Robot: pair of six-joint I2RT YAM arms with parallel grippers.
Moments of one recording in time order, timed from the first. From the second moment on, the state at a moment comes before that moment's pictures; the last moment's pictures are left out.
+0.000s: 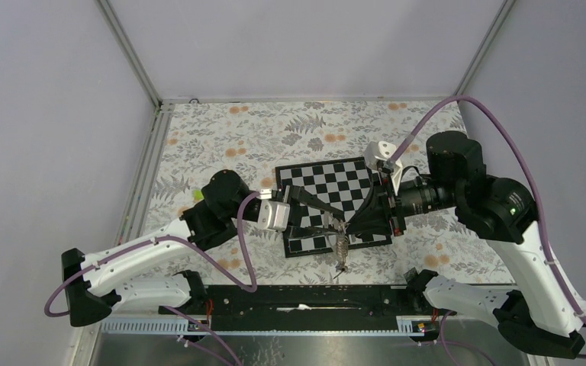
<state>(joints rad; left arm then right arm) -1.07 1.05 0.98 0.31 0.76 0.25 0.73 1.01 1.61 -1.09 -0.86 -0.05</state>
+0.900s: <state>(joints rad) -1.07 1.06 1.00 0.31 0.85 0.23 0.73 1.03 1.61 -1.09 -0.90 -0.04</state>
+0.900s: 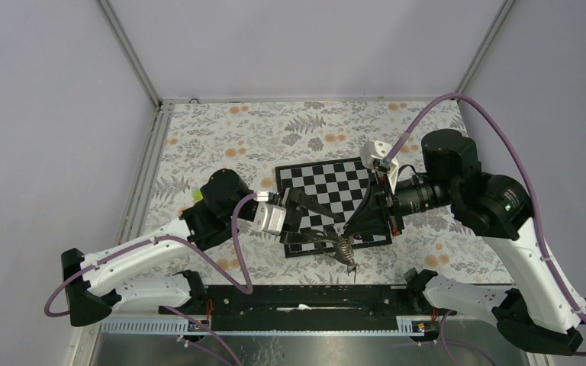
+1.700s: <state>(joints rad) -1.07 1.08 1.01 0.31 0.89 0.22 0.73 1.02 1.60 -1.10 -0.88 -0.05</state>
